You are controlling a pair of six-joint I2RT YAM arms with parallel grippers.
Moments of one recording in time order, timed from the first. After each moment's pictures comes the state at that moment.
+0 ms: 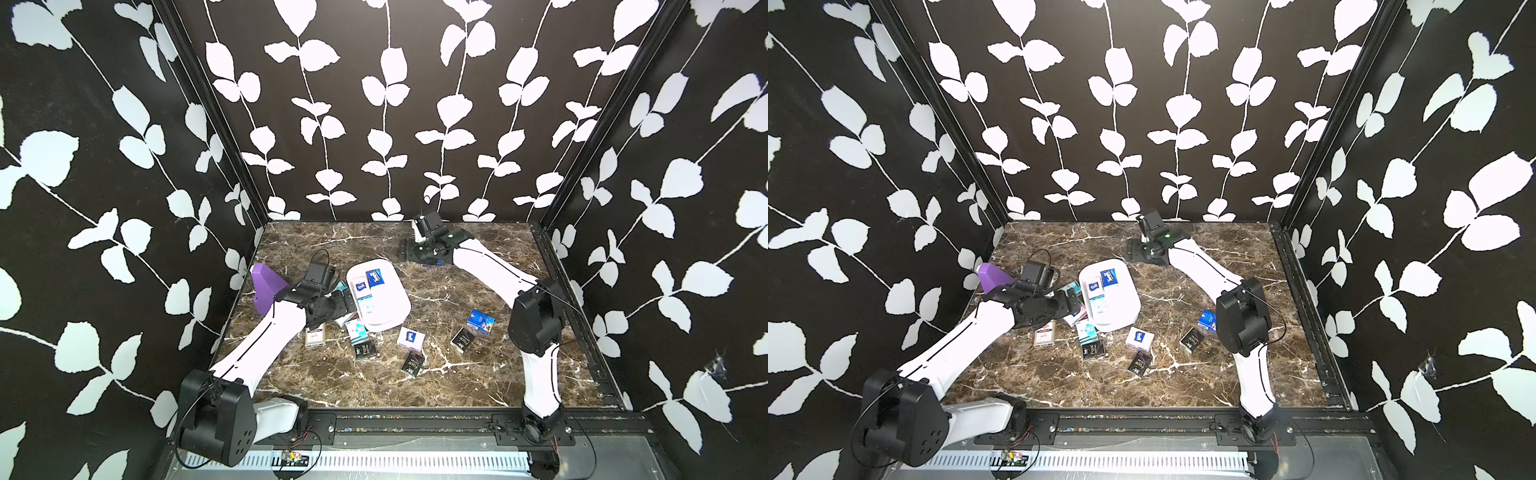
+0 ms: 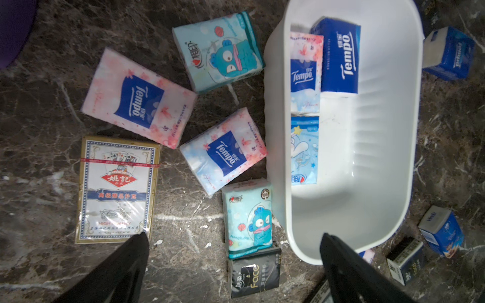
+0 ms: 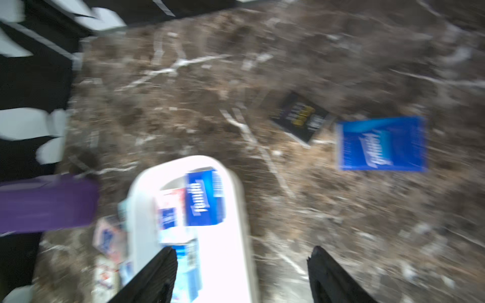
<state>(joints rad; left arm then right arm) -0.32 1.26 0.92 -0.77 0.07 -0.64 0.56 2.05 1.85 -0.71 -0.05 0.53</state>
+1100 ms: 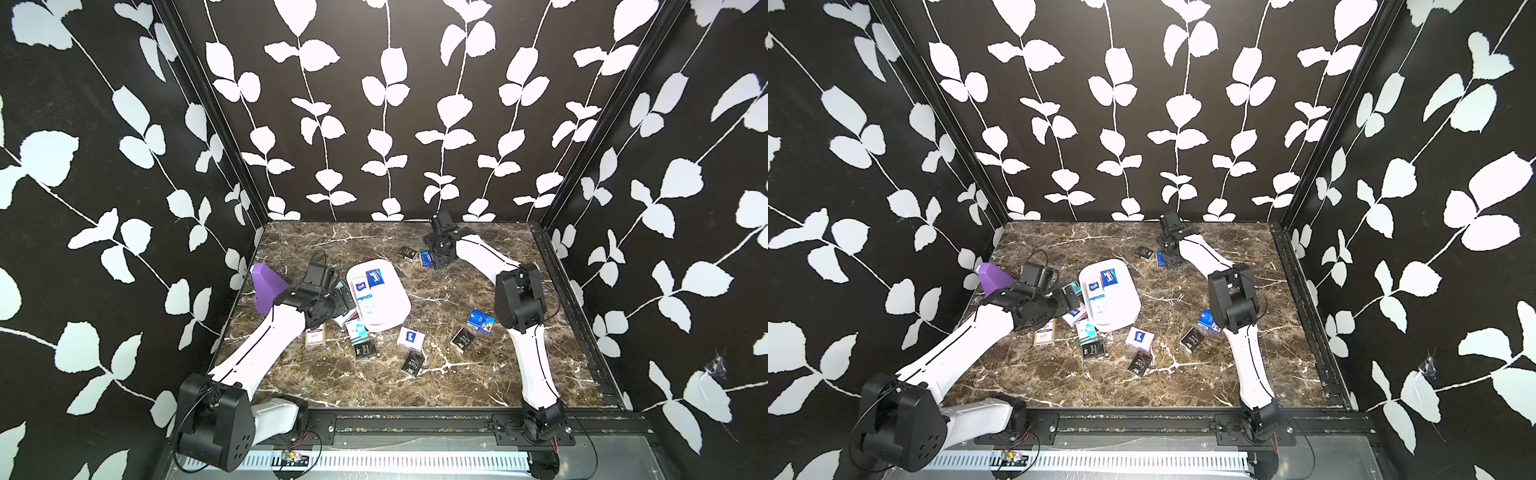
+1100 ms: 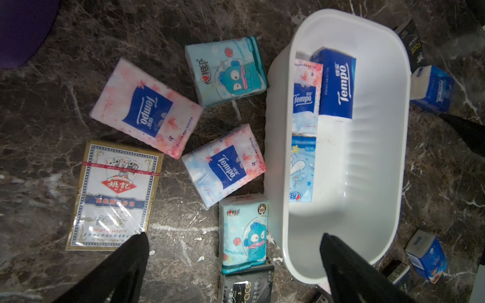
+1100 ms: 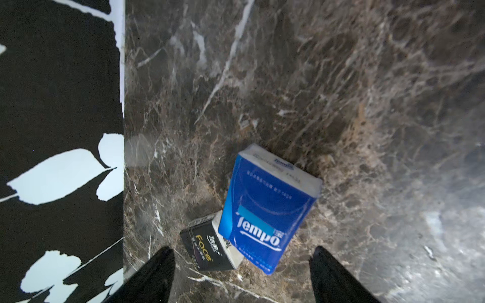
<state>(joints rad) -0.32 1.22 0.88 -0.70 0.02 -0.72 0.41 2.35 2.02 -0.66 0.07 1.56</state>
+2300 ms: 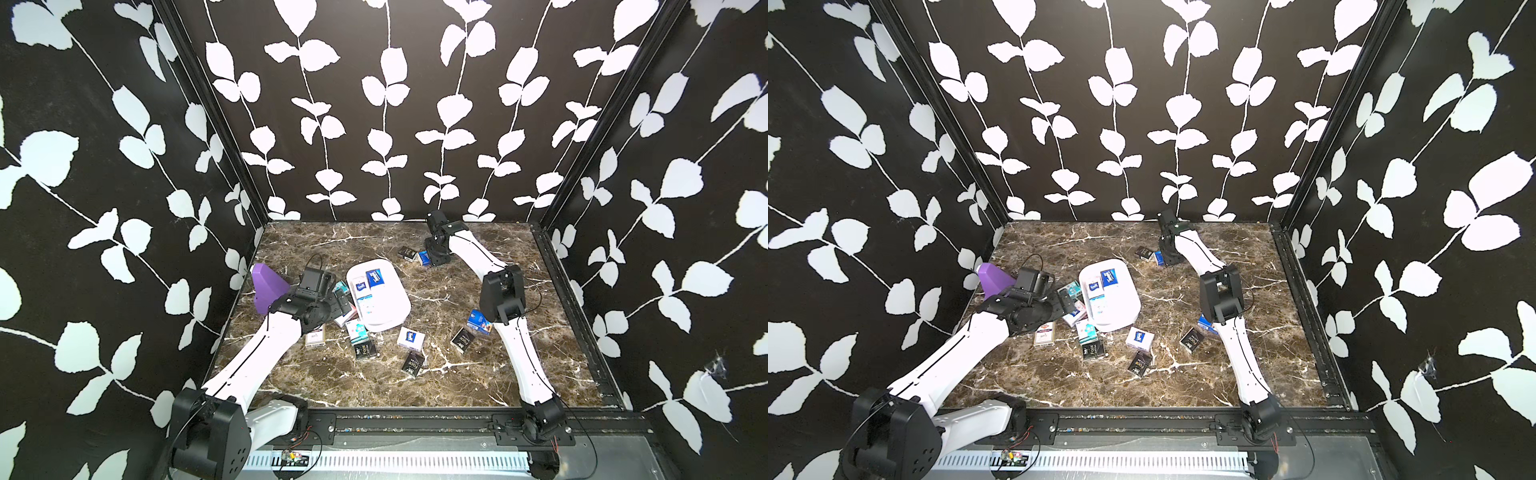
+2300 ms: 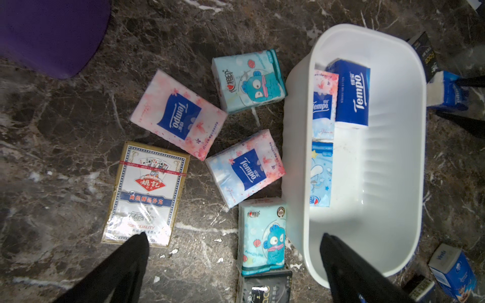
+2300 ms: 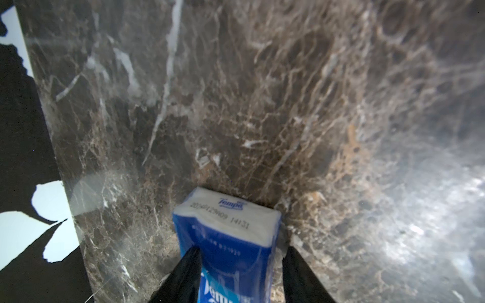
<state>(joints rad) -0.31 1.15 0.83 -0.71 -0.05 -0.70 0.41 2.60 2.41 -0.96 0.06 1.62</state>
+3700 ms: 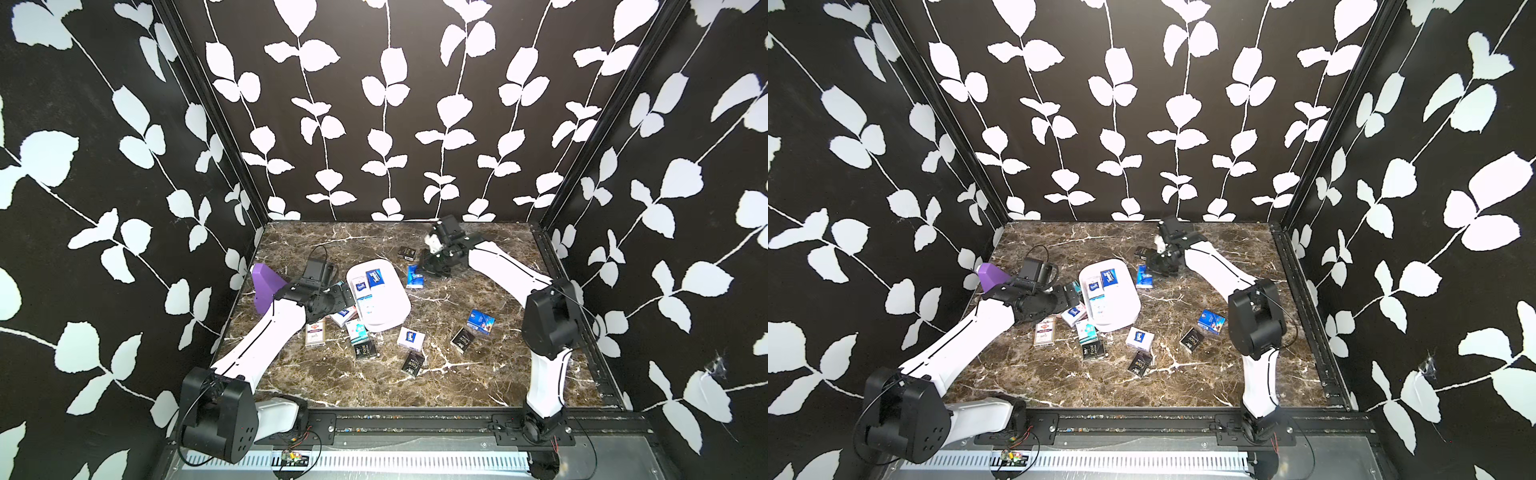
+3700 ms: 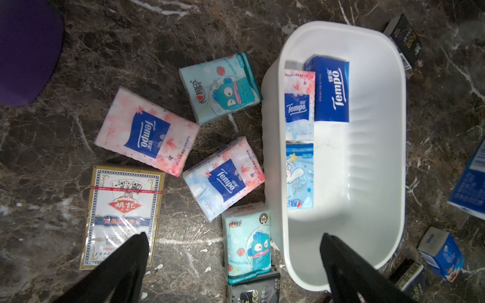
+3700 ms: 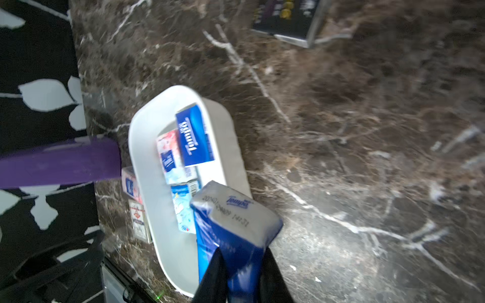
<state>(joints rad) -0.30 1.26 0.92 -0.70 0.02 -0.63 0.54 2.00 1.76 -0.80 -0.37 0.54</state>
